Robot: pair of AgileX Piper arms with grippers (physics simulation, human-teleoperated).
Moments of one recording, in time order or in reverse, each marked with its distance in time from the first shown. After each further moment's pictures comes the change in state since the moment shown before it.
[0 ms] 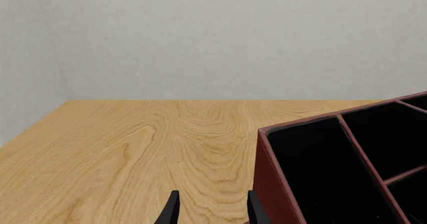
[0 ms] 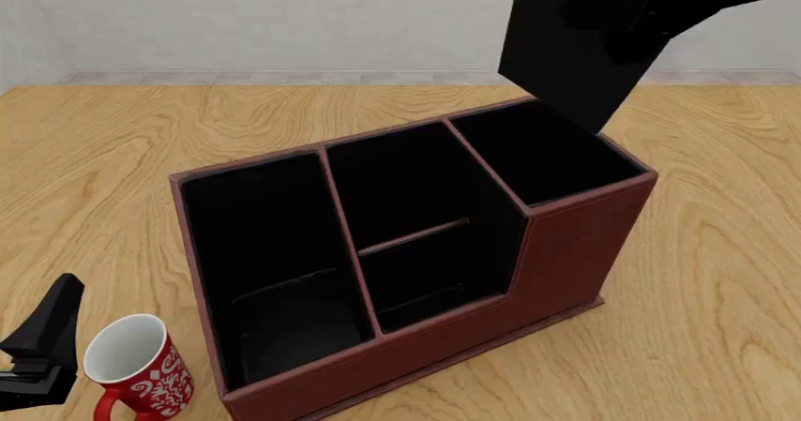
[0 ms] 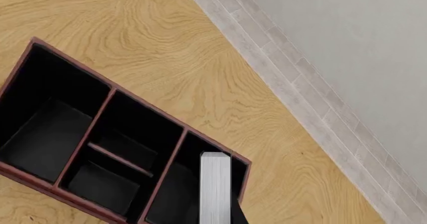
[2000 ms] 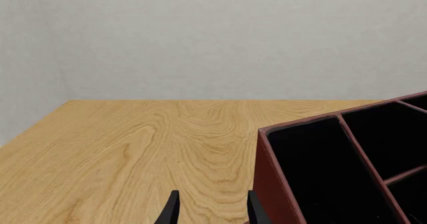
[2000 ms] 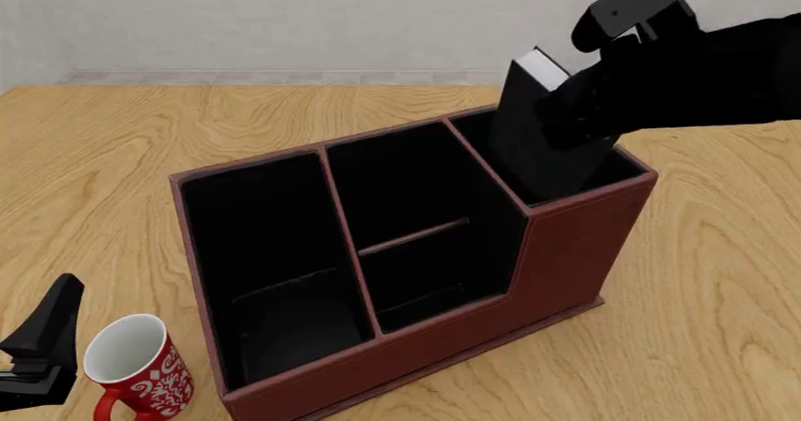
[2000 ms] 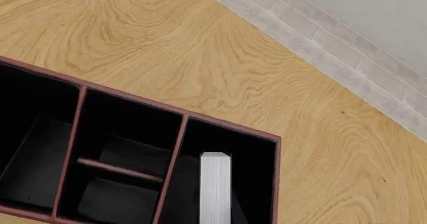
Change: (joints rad) left arm 0.000 -0.001 0.000 0.001 0.001; right arm -0.057 0.002 0.376 -0.329 0.238
